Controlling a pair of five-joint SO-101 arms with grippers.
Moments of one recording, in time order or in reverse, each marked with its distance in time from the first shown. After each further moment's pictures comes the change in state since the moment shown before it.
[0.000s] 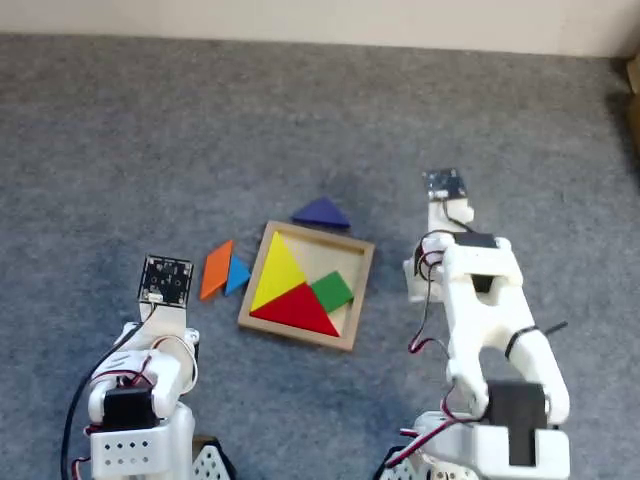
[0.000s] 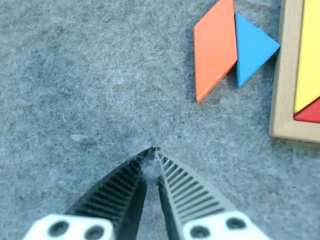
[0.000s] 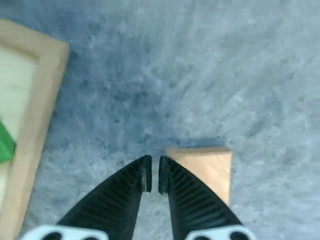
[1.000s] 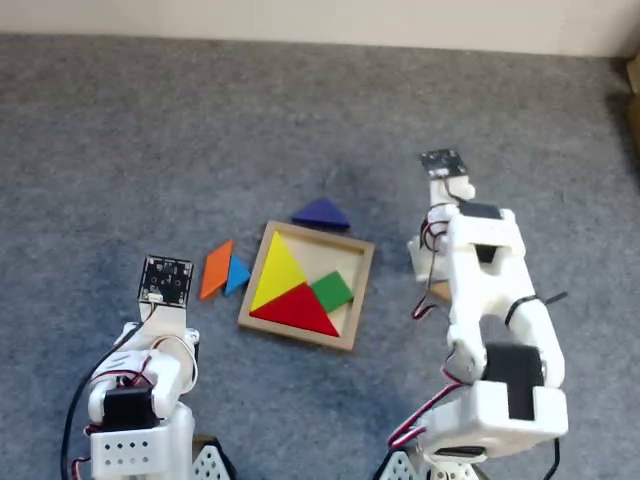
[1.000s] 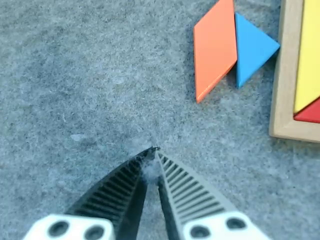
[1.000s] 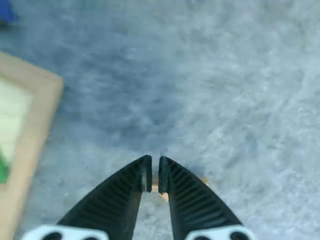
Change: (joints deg) left arm 0.0 0.0 0.0 0.0 0.0; right arm 2.1 9.5 -13.6 3.8 4.0
